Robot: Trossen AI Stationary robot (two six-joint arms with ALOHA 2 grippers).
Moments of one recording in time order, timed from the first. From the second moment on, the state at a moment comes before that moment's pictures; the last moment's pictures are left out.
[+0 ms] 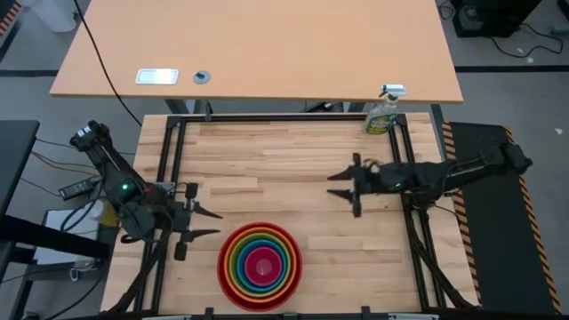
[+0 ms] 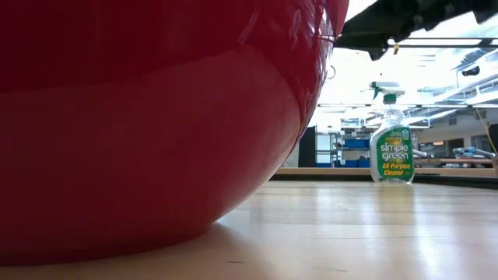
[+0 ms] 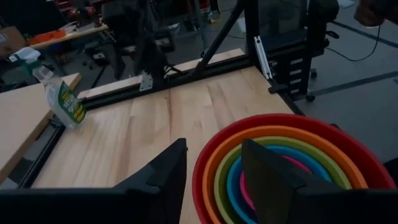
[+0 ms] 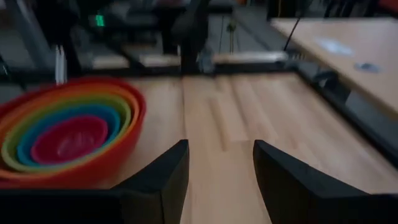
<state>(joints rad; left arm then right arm) -0.85 0.88 0.88 -0.38 -0.75 -0.07 0.17 0.93 0.58 0.05 0.25 0.08</state>
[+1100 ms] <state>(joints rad) -0.75 0.09 0.32 -0.14 -0.47 0.15 -0.17 0.00 0.33 -0.19 0.18 0.14</state>
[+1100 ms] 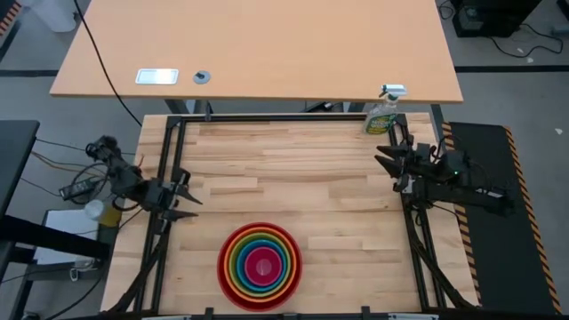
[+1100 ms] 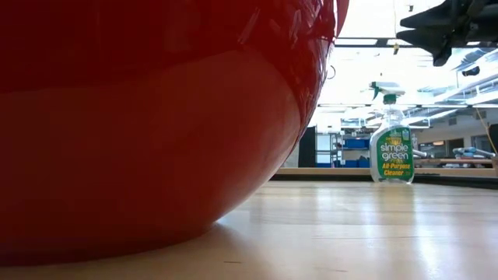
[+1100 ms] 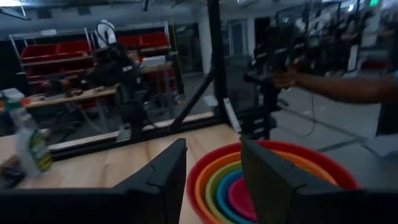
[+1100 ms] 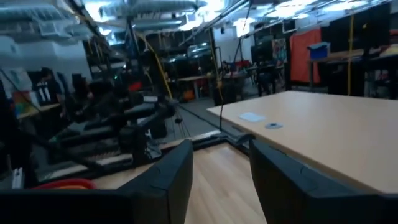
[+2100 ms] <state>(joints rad) 0.02 0.08 0.14 0.09 0.10 -0.02 -0.20 0.07 0.01 0.36 0.35 0.23</state>
